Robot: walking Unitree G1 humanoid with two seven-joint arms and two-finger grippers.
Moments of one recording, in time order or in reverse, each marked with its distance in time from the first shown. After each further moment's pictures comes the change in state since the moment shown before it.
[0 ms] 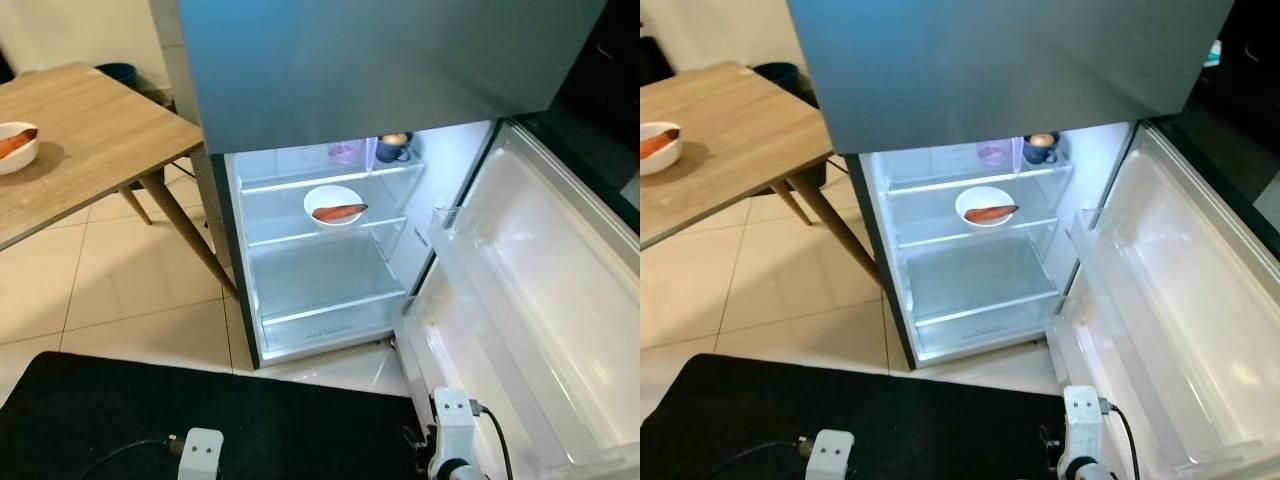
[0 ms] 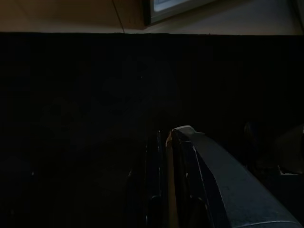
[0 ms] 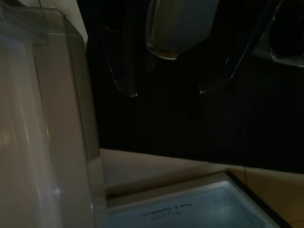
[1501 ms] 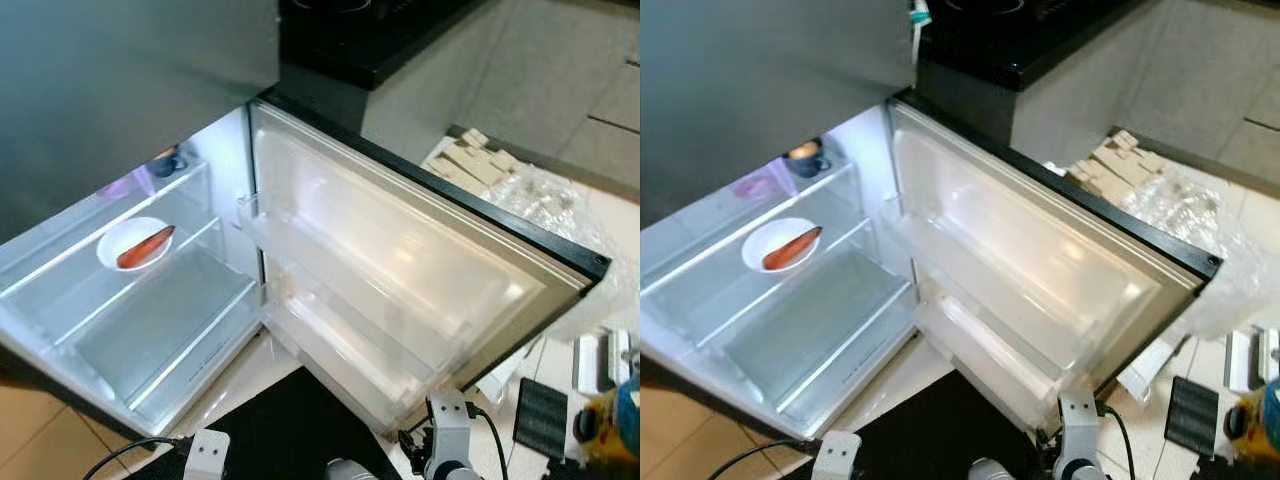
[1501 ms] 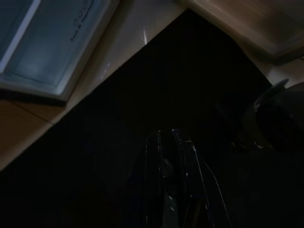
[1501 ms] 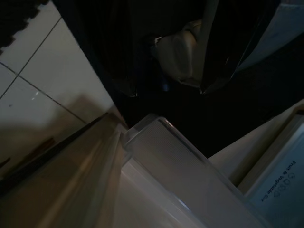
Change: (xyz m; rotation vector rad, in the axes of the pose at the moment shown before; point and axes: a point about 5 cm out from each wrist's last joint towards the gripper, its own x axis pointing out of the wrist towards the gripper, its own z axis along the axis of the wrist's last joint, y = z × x) left arm 0.000 -0.004 -0.002 0.029 0.020 -0.041; right arm 0.000 0.007 -0.005 0.016 0.013 0.012
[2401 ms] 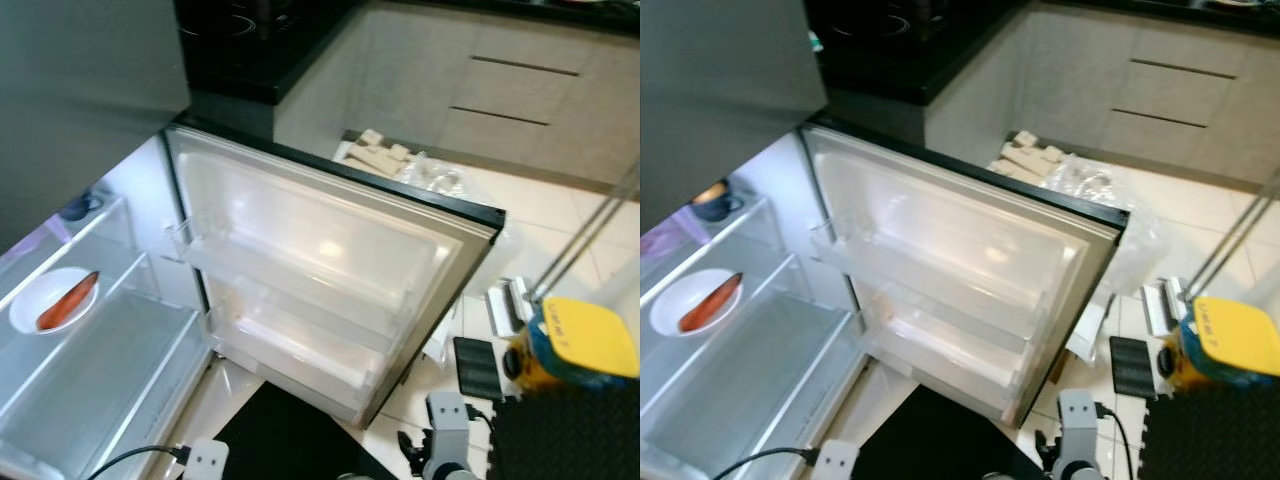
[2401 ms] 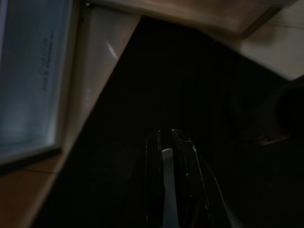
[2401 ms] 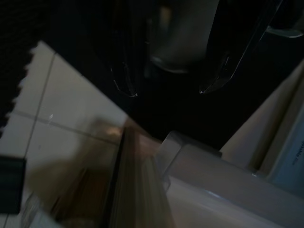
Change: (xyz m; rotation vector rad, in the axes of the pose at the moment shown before) left arm -0.006 0.001 -0.011 0.015 0.033 -0.010; right arm 0.003 0.006 0.003 0.008 -0.011 0.012
